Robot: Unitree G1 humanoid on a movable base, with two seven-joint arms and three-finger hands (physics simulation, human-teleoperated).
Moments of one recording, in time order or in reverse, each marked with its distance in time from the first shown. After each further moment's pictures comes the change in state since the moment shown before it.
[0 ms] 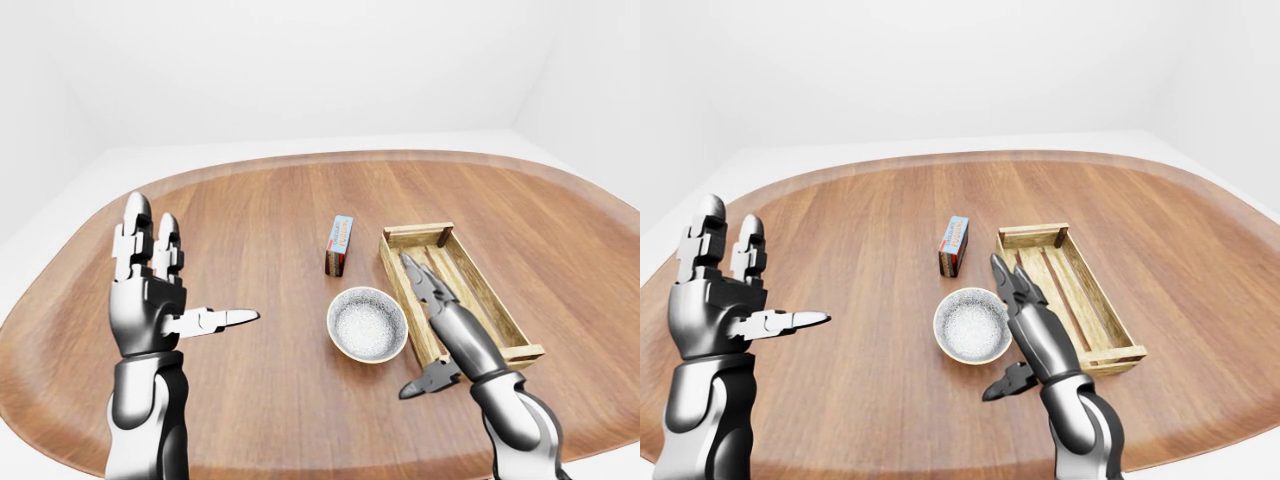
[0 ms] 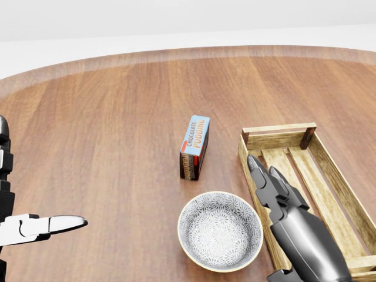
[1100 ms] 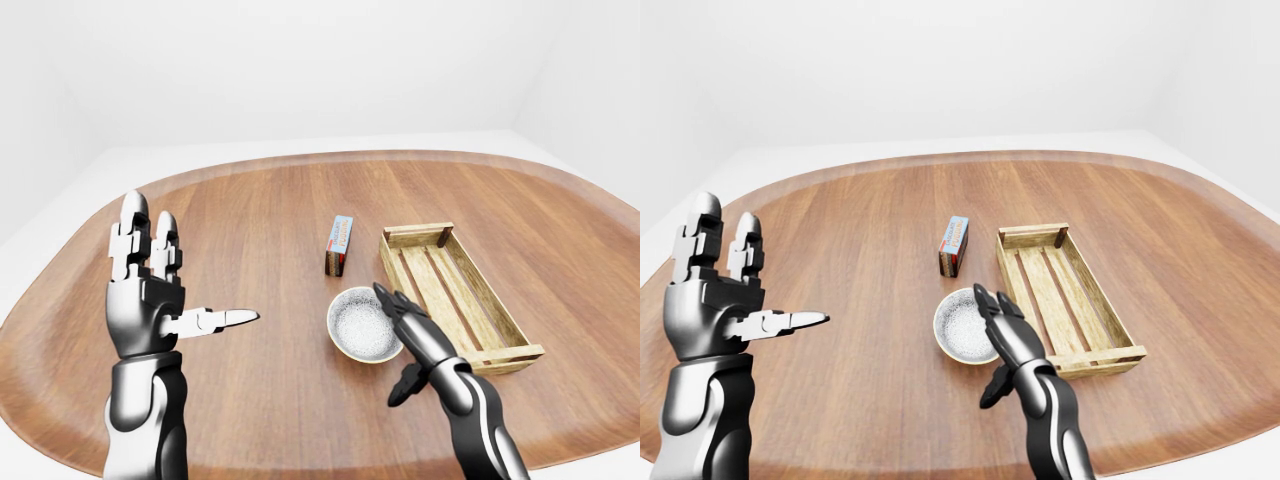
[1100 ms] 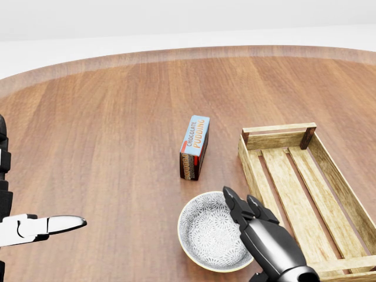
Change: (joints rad) left arm 0.002 -0.002 0.001 -0.018 -0.002 0.000 0.001; right arm -0.116 -0.028 0.094 0.385 -0.194 0.000 -0.032
